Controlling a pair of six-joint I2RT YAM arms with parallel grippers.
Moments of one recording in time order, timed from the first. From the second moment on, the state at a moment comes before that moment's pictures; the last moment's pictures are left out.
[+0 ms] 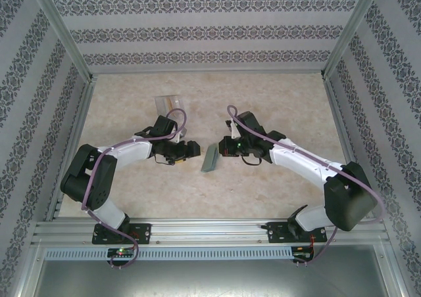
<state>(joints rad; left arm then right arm) -0.41 1.63 0.86 -0.29 0.55 -0.61 0.61 1.42 0.94 -0.39 -0.33 0.60</state>
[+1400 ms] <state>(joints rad) -0.41 1.72 0.86 -0.20 0.61 -0.62 0.32 1.44 0.74 -0.37 -0.34 0.54</state>
